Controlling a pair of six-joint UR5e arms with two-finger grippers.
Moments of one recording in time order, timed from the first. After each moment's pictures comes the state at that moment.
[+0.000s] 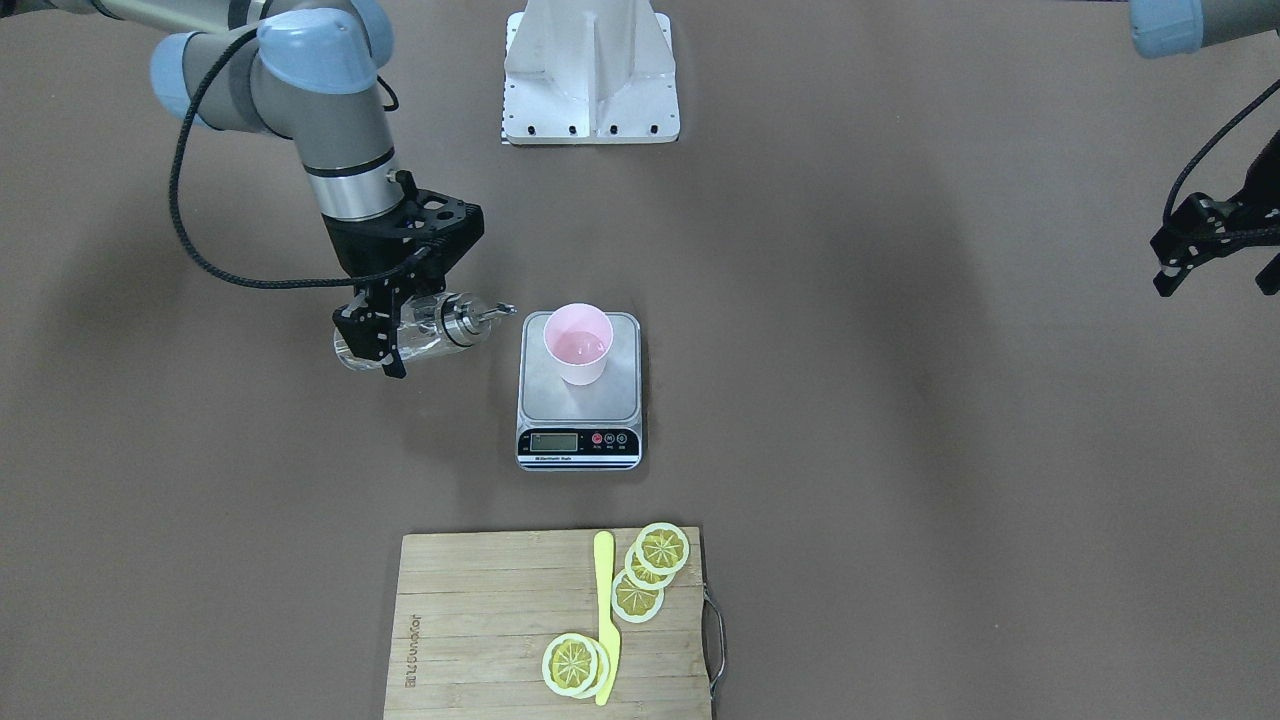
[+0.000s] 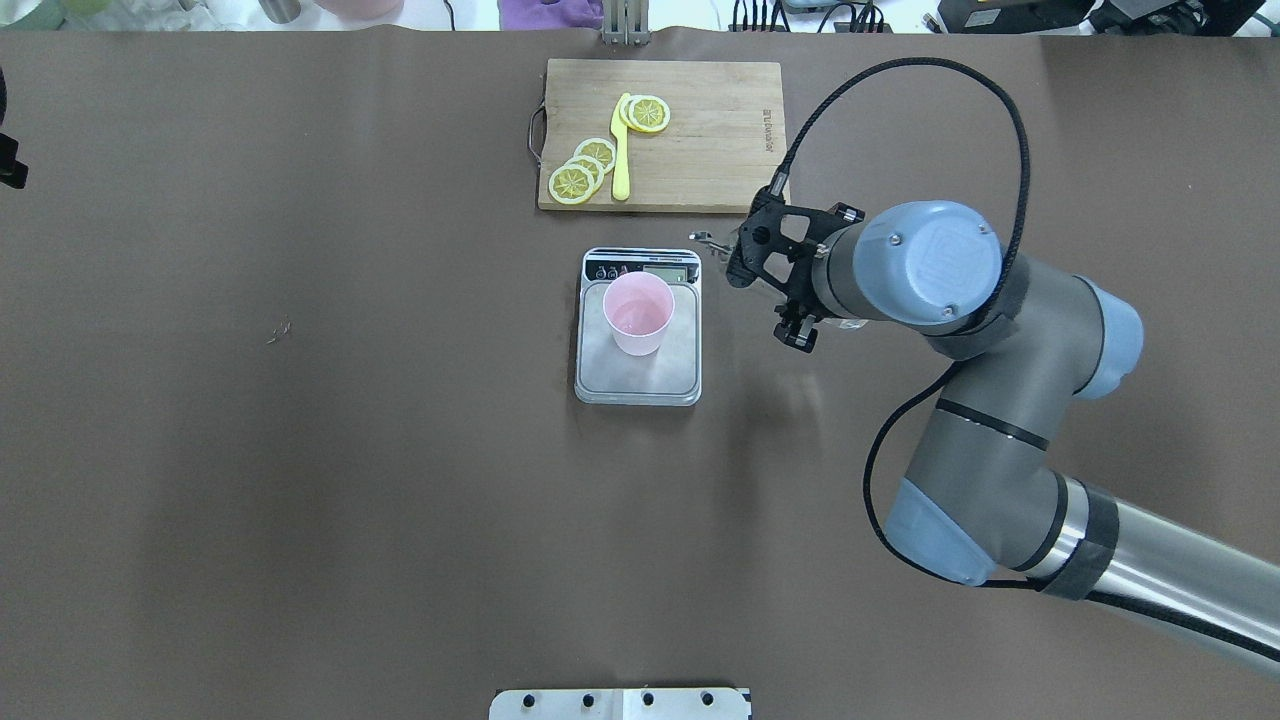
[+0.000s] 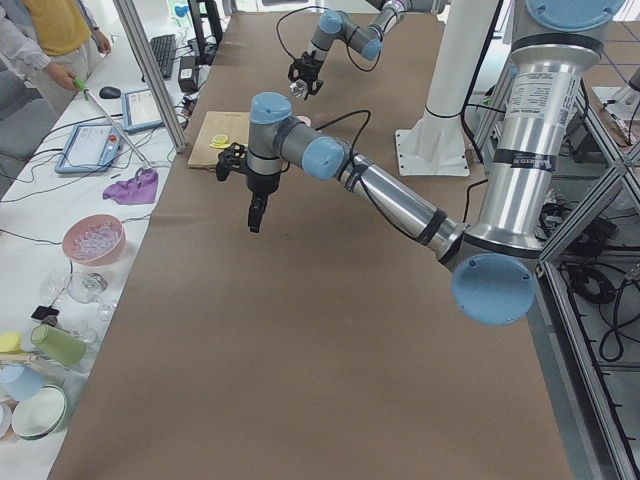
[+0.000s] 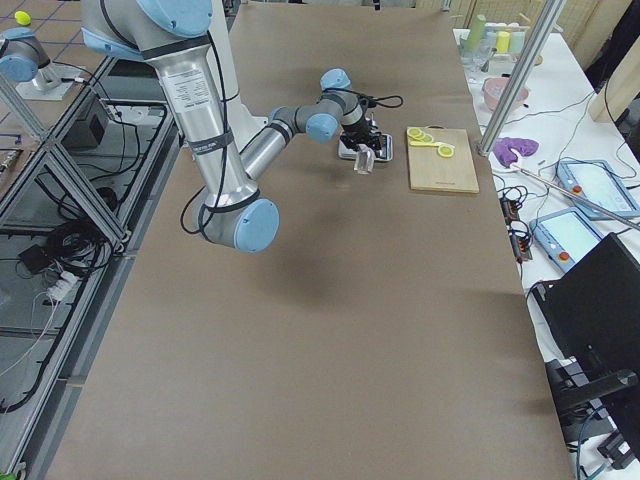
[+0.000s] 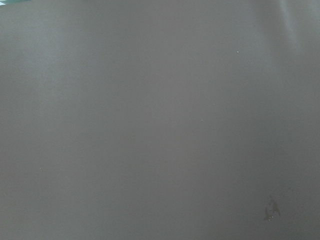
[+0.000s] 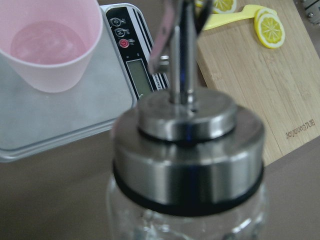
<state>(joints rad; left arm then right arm) -1.26 -1.74 -1.99 -1.48 -2.13 -0.47 0.64 -1.17 1.85 -1.29 1.67 -0.02</state>
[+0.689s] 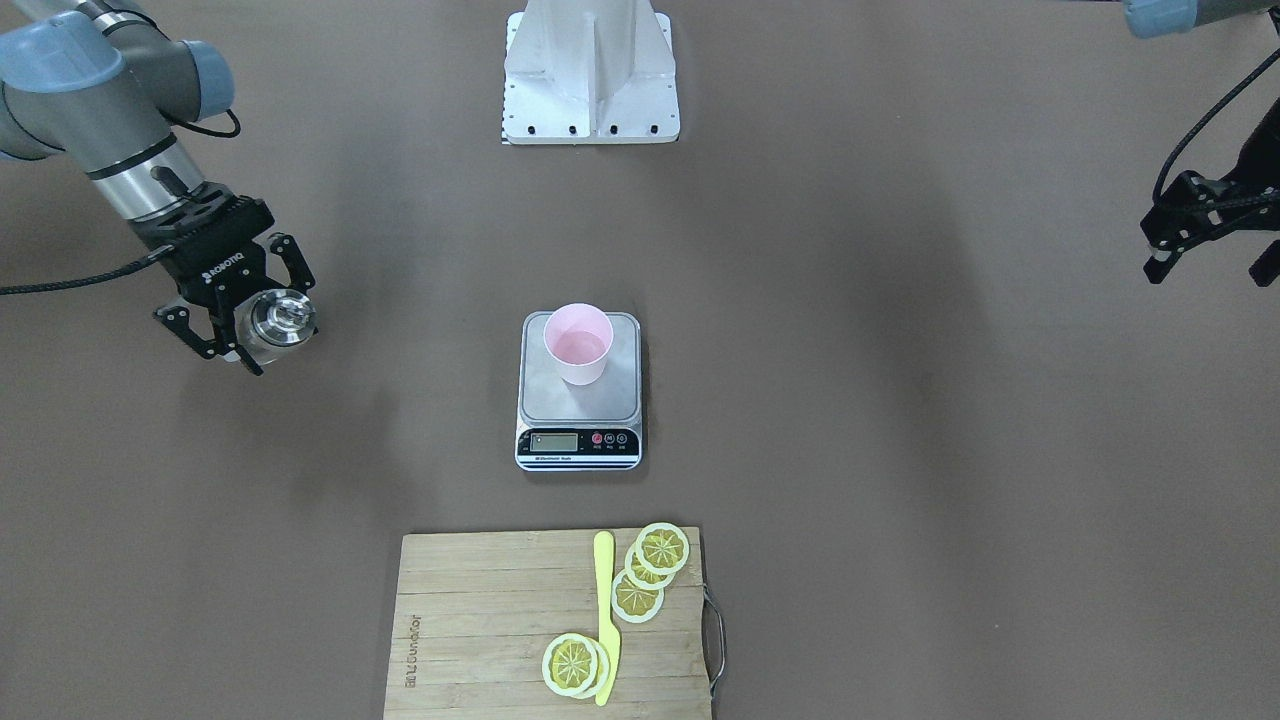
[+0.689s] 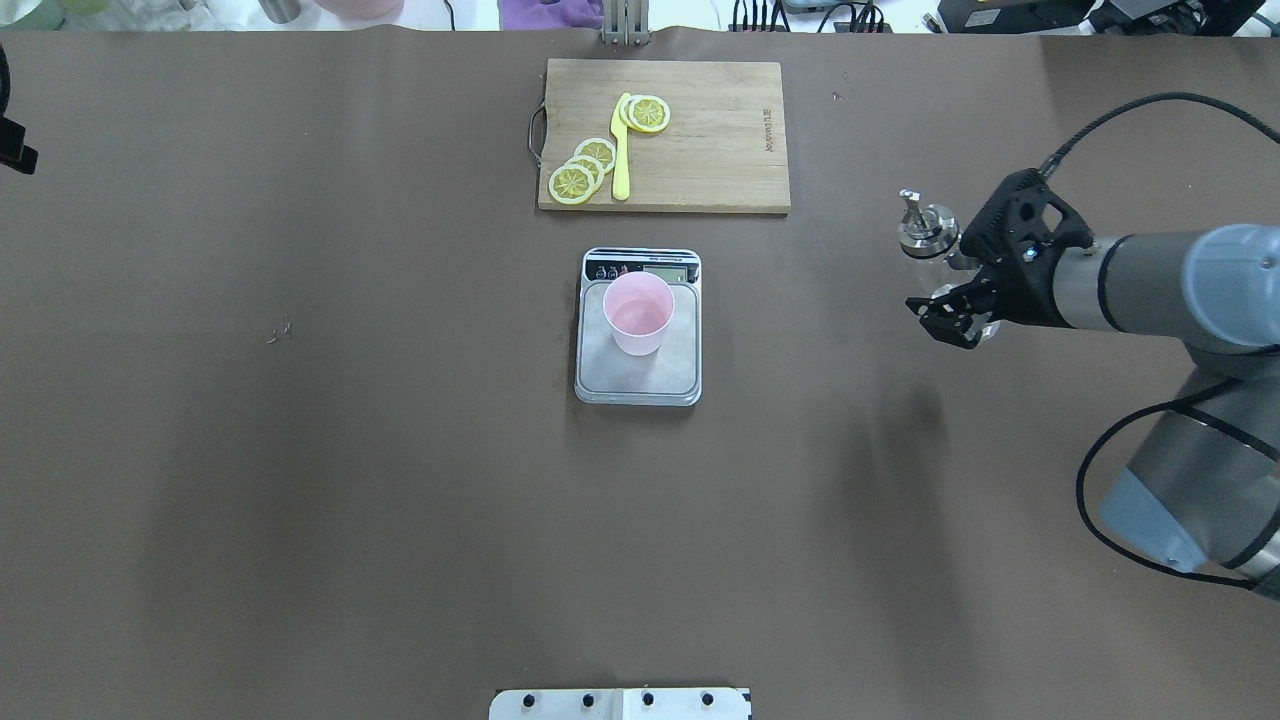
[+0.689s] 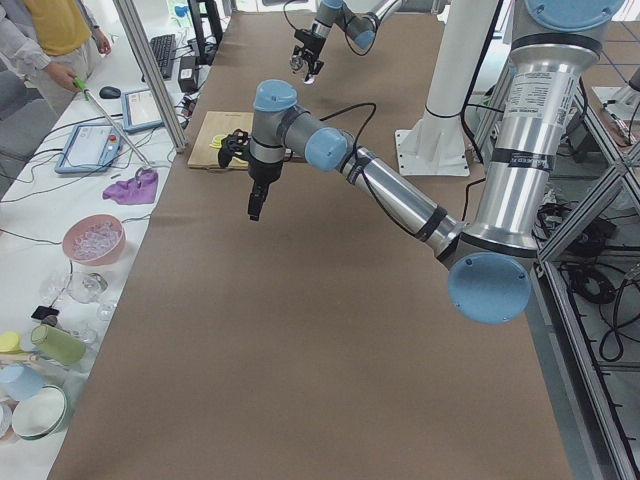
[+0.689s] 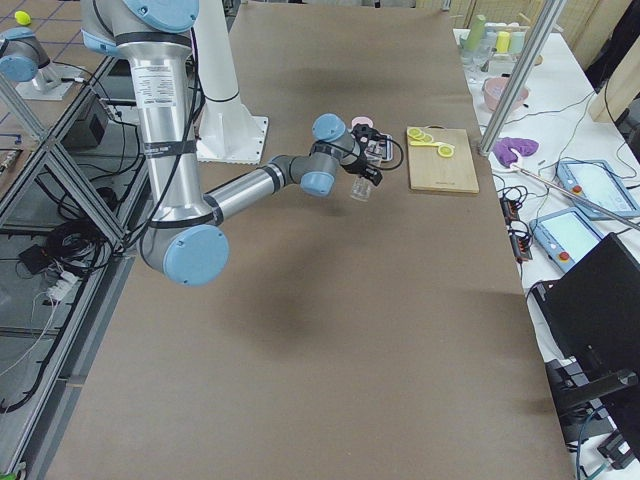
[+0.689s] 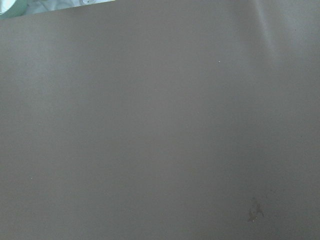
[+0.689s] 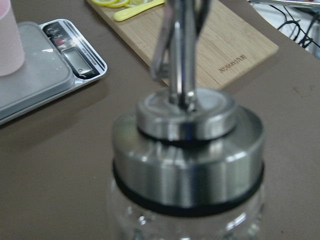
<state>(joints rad) -1.25 -1.76 -2.04 -1.49 -2.13 -0.47 0.77 -1.53 1.84 -0.71 1.81 0.31</state>
